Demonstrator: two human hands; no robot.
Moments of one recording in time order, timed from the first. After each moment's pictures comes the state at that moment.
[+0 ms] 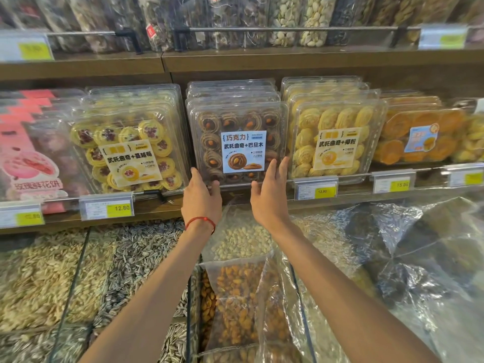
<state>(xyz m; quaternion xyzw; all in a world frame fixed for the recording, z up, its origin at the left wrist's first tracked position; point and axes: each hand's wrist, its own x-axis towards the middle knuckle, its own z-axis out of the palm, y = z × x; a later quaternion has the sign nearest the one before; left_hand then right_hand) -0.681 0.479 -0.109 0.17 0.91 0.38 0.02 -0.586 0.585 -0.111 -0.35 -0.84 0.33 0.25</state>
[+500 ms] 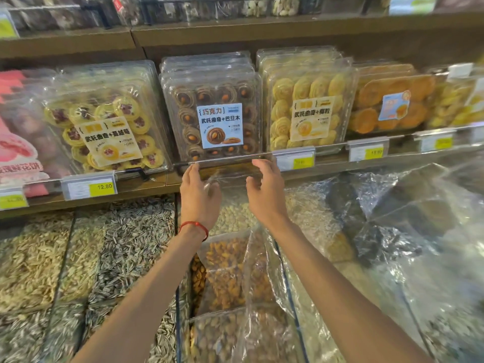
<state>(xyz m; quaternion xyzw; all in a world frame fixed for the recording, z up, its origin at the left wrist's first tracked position) -0.618 0.457 -0.129 0.28 0.86 0.43 0.02 -0.513 0.564 -0.118 -0.34 -0.80 0.40 0.29</state>
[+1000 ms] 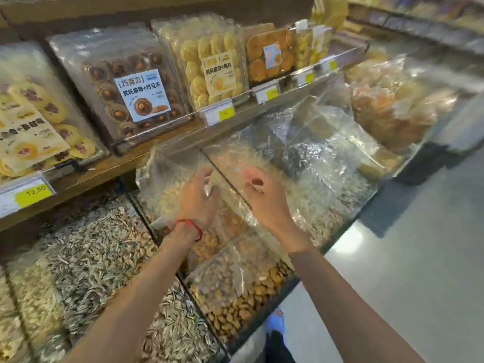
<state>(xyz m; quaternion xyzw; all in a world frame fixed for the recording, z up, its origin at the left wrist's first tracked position) -0.531 0.376 -0.133 0.52 0.72 0.42 0.21 -0.377 0.413 -0.123 -0.50 -0.68 0.40 0.37</state>
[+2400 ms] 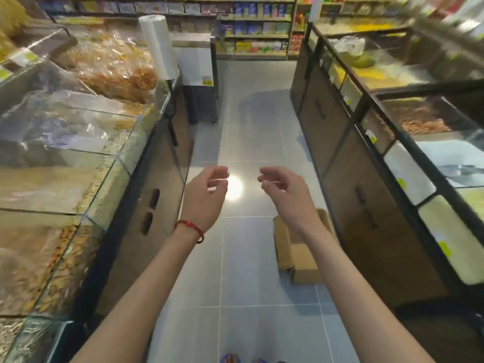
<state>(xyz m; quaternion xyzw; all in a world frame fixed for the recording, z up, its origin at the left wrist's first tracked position) -0.052 0.057 -0.107 0.74 0.38 0.34 0.43 0.091 -0.059 -0.098 -0.73 -0.38 0.22 0.53</state>
